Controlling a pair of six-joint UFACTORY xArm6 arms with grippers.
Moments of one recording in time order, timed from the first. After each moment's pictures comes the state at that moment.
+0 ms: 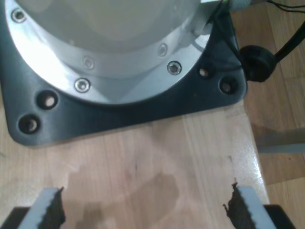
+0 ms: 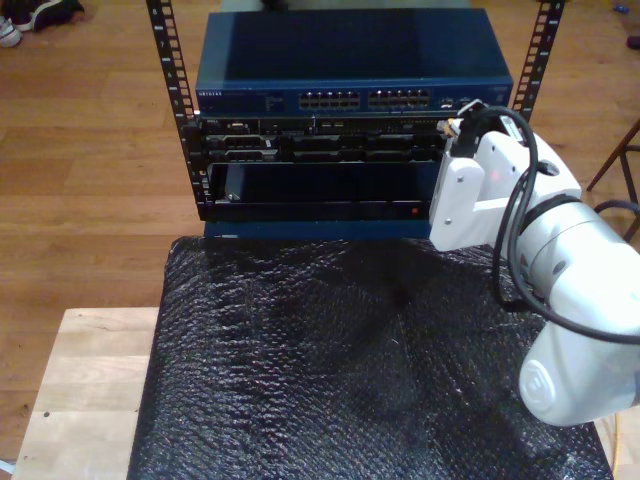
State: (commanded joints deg) left arm 77.7 -30.3 -5.5 4.8 62.0 -185.4; right arm 16.7 -7.2 -23.3 0.8 -56.4 -85.3
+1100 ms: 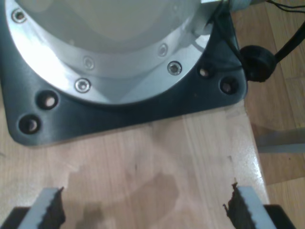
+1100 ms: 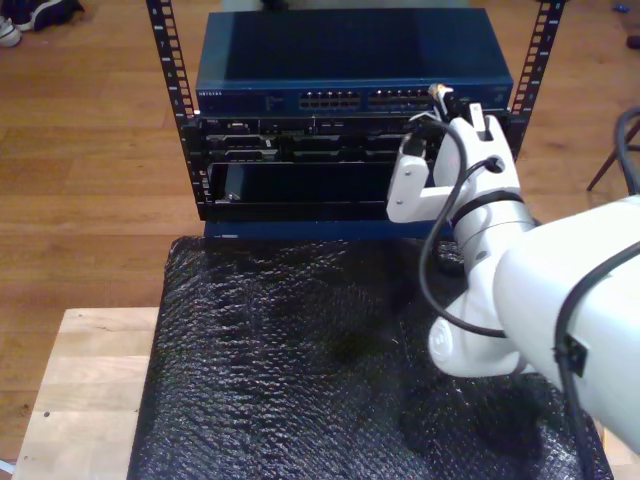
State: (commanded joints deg) left arm 77.7 -30.3 -5.5 4.8 62.0 -185.4; right arm 23.6 20.3 -42.3 18.6 -77.4 -97.5
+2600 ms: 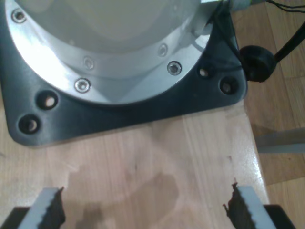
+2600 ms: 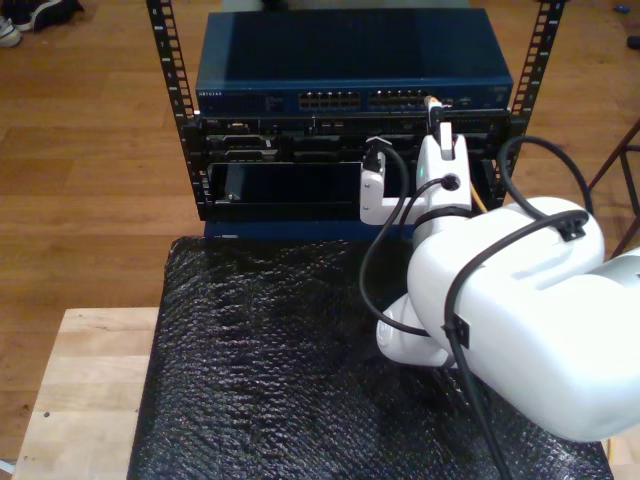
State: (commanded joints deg) left arm 77.7 -30.3 -5.5 4.8 62.1 -185.4; right arm 25.9 37.9 -59.7 28.1 -81.7 -103.4
